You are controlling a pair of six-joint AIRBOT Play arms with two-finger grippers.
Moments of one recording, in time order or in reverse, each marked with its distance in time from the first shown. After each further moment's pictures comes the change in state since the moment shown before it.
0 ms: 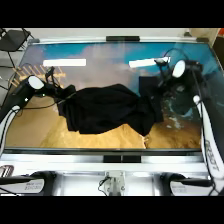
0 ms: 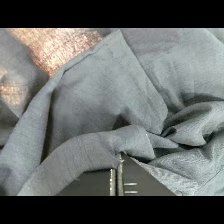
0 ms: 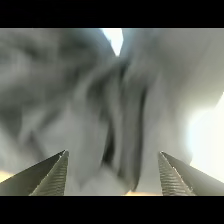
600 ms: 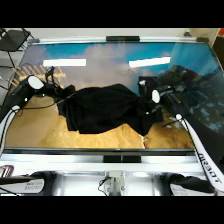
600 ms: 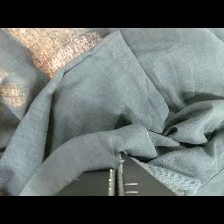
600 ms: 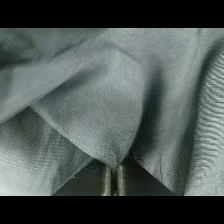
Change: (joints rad) left arm 0.004 -0.001 0.000 -0.002 0.003 0.033; right arm 0.164 0.037 -0.286 -0.171 -0.269 0.102
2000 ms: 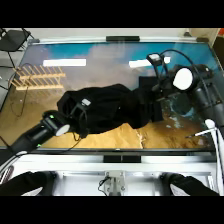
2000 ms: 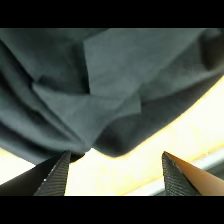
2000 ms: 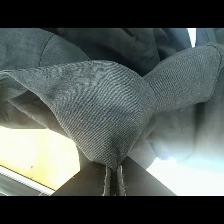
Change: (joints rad) left arm -0.618 0.331 -0.384 0.677 -0.088 -0.071; right arm 0.006 0.227 0.229 0.183 0.261 0.011
